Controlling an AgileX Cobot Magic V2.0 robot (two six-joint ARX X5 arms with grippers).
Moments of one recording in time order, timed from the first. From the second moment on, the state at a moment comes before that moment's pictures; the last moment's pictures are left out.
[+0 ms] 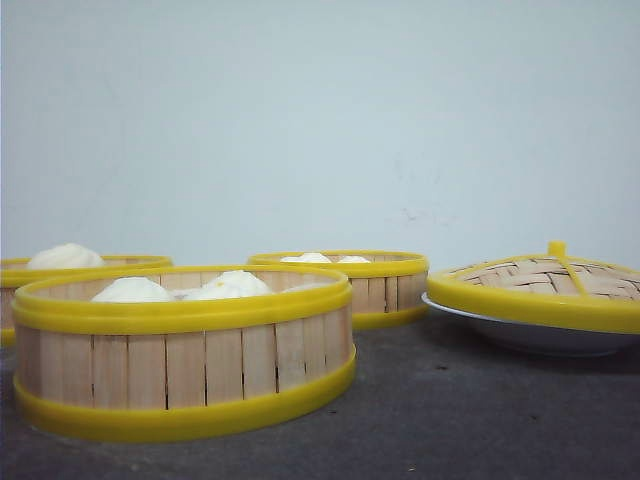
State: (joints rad) left arm -0.08 0.01 0.05 -0.23 -0.05 -0.05; right arm -0.12 0.00 0.02 -0.16 -0.26 -0.05
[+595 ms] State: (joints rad) left arm -0.08 0.01 0.05 -0.23 -0.05 -0.05; right arm -0.12 0.00 0.02 -0.16 -0.28 0.13
